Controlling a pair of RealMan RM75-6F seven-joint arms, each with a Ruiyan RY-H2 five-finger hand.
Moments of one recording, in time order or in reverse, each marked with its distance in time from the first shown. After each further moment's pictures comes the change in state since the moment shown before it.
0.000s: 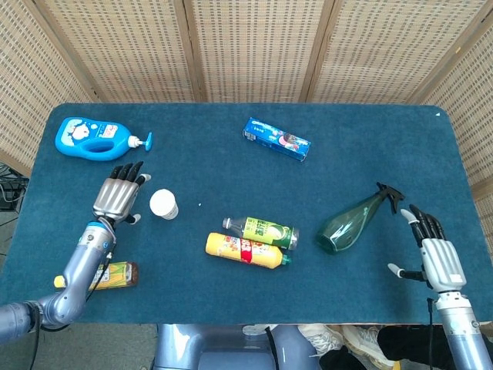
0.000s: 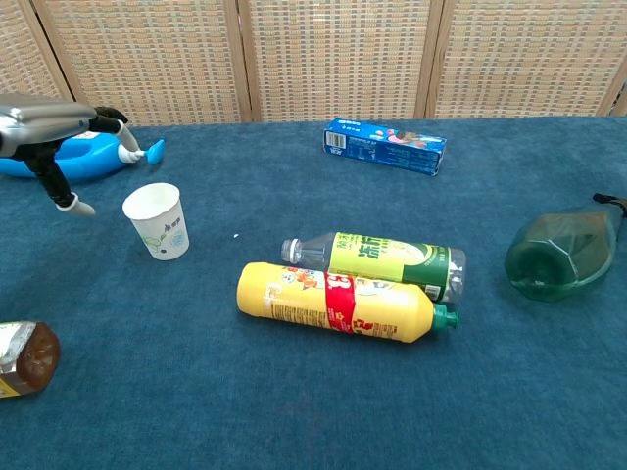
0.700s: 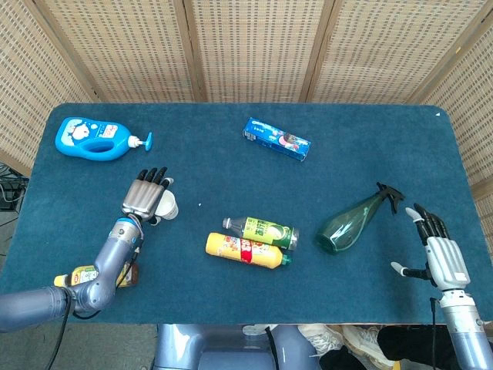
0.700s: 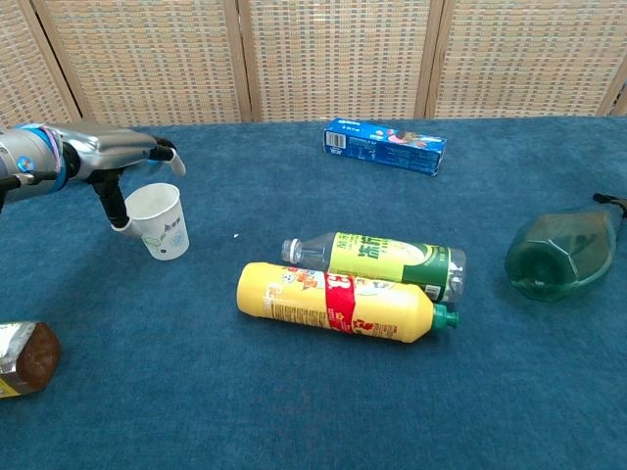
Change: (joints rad) left arm -0.174 -0.125 0.068 0.108 -0.174 -0.020 0.072; right arm 0.002 0.010 0.008 0.010 0.018 -0.022 0.050
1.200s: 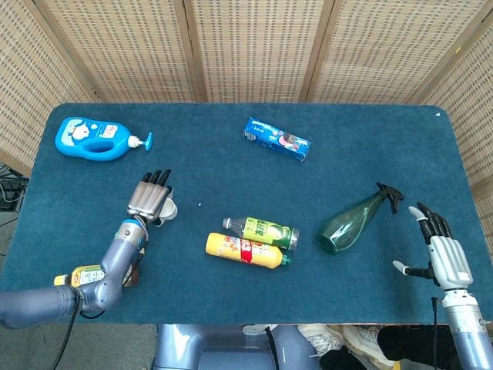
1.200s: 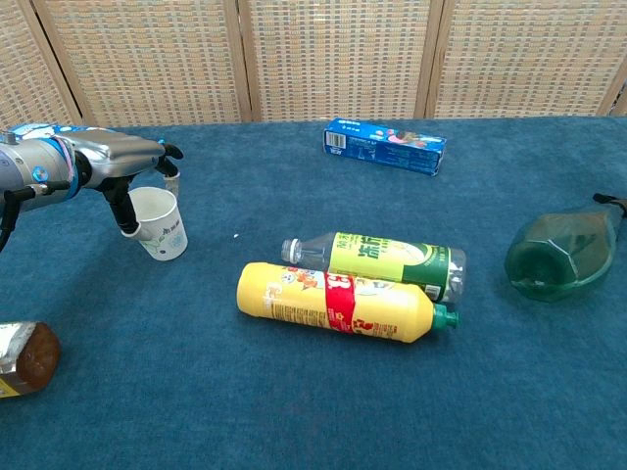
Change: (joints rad) left arm -0.023 -0.035 0.032 0.030 0.001 0.027 -0.035; right arm -0.003 0.005 0.005 0.001 0.000 0.006 0.020
